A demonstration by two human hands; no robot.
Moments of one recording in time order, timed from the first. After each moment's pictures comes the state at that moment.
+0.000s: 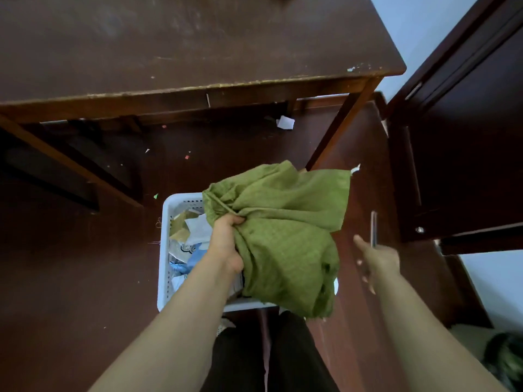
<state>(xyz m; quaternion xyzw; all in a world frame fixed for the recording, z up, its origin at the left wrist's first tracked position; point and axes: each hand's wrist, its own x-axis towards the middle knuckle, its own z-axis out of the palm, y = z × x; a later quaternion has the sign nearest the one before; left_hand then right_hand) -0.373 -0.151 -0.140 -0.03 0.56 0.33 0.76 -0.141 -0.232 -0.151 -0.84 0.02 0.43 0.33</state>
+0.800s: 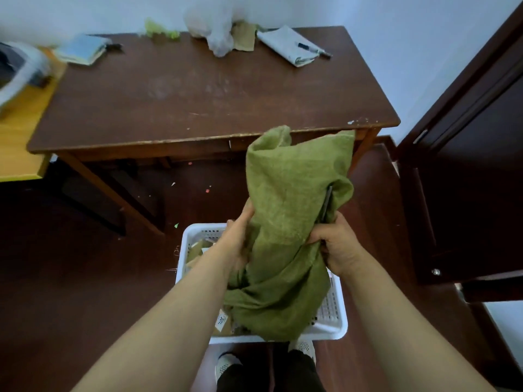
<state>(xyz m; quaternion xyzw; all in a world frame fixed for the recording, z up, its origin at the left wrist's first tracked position) -0.381 -0.113 -0.108 0.10 0.56 0.25 0.78 -0.215 -0.165 -0.051 -0.59 -0.27 0.60 0.46</state>
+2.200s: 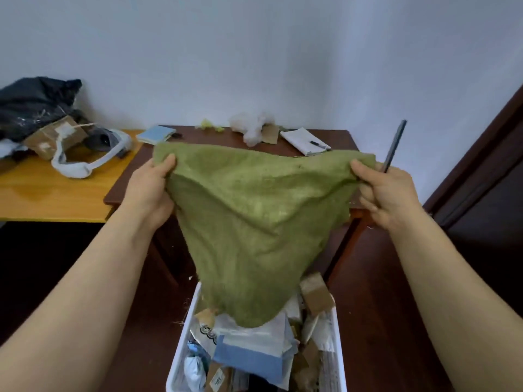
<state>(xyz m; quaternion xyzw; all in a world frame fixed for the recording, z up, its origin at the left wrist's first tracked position) -0.488 -0.085 0.128 0.28 0.47 0.64 0.54 -0.153 -0.095 0.137 -0.50 -0.35 0.51 0.60</state>
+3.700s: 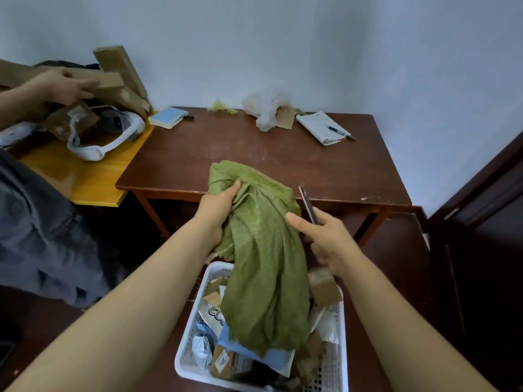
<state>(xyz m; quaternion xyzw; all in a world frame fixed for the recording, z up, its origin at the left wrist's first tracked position) -0.407 -0.078 0.101 0.20 0.64 0.47 0.57 -0.214 -0.109 0.087 -0.60 -0.36 0.63 0.34</state>
